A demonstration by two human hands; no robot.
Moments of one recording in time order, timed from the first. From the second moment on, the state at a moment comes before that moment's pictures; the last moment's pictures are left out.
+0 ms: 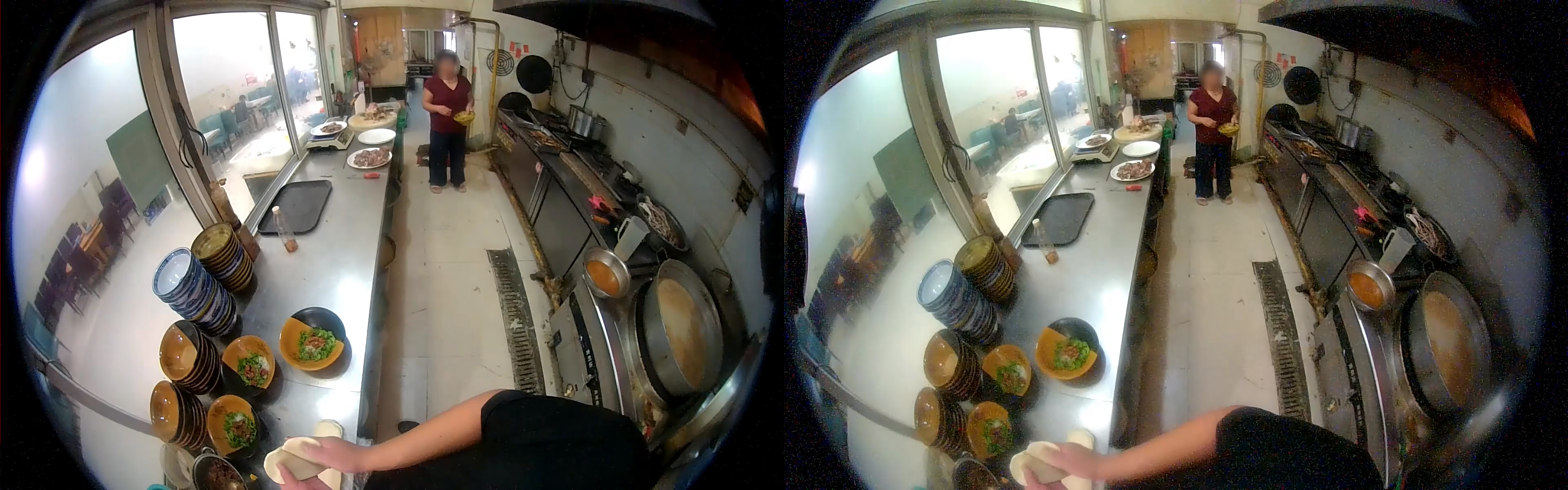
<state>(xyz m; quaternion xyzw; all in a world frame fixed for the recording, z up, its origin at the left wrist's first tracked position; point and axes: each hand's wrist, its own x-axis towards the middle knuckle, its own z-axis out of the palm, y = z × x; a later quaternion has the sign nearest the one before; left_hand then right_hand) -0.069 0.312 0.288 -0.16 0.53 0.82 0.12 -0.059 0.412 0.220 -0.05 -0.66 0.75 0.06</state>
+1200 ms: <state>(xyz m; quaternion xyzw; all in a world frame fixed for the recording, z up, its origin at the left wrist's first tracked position) -0.071 0.321 0.276 0.05 0.79 0.62 0.03 -0.068 0.407 0.256 -0.11 -0.56 0.82 0.07</state>
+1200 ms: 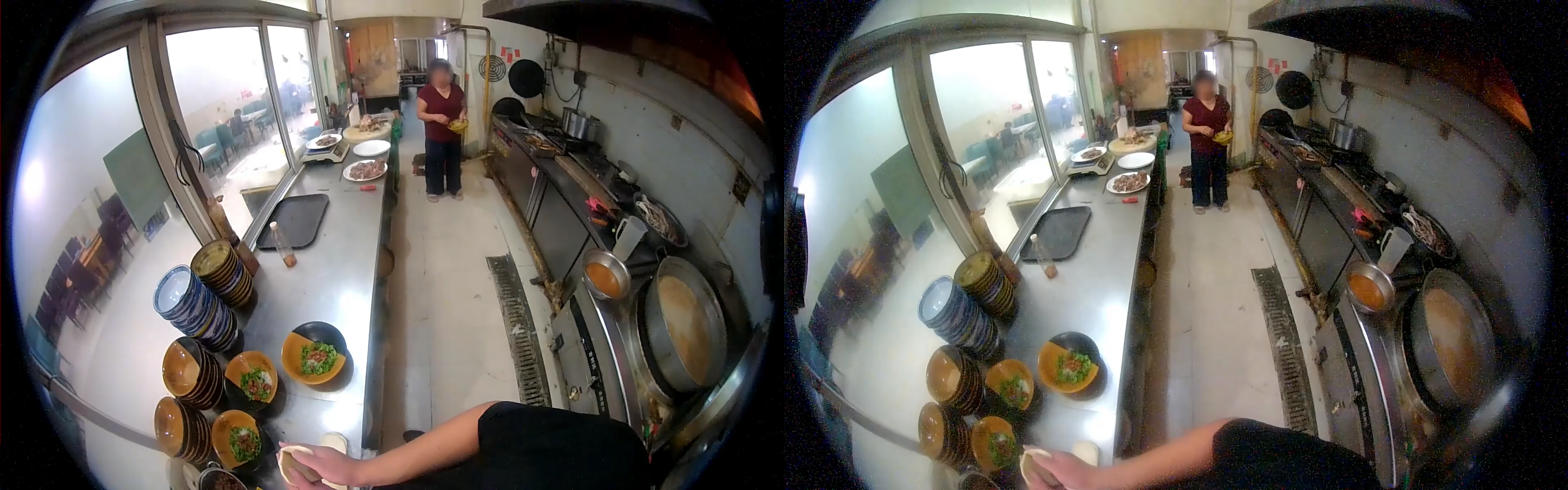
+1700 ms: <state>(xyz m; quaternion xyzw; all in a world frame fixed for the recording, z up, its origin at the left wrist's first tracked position) -0.066 0.318 0.247 0.08 0.58 0.80 0.14 -0.059 0.398 0.260 0.04 -0.59 0.80 0.10</state>
